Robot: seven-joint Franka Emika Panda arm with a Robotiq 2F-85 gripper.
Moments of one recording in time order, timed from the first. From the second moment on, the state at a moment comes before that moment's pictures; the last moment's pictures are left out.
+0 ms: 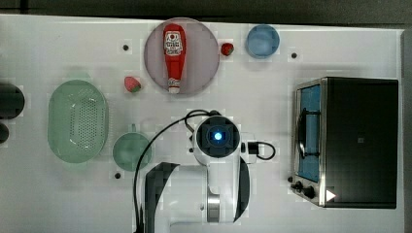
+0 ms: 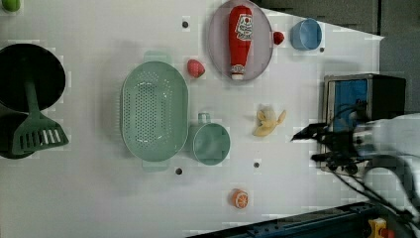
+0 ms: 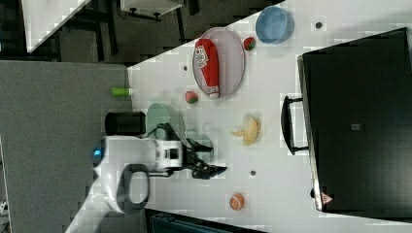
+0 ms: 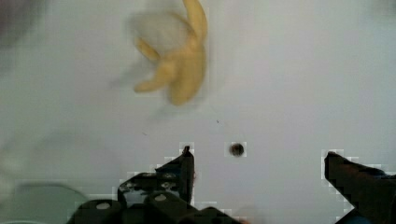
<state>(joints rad) -0.01 -0.07 0.00 -2.47 -0.02 0.63 -0.05</state>
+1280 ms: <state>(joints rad) -0.03 0.39 -0.05 -2.49 -0.02 1.20 -0.59</state>
